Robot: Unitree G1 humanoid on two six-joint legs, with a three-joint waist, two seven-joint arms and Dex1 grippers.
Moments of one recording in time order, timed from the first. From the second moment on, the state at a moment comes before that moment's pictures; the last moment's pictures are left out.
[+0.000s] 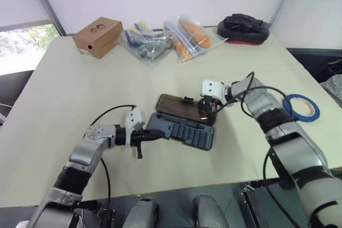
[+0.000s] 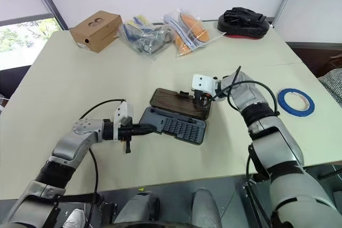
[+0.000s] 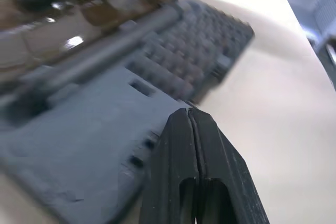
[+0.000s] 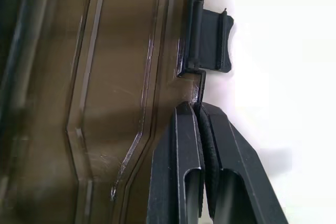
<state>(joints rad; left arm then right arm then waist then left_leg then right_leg) -0.38 0.49 -0.14 0.08 -0.39 0.38 -1.09 -0.90 -0.58 0.39 0.67 -0.25 -0.03 1.00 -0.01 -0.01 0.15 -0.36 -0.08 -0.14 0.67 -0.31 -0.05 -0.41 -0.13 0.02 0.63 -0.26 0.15</state>
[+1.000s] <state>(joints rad) -0.72 0.41 0.01 0.57 -0.38 0.37 -1.01 -0.56 -0.65 0.31 -0.17 -0.45 0.12 0.76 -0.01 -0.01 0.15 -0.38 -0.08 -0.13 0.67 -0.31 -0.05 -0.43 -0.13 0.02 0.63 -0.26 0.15</state>
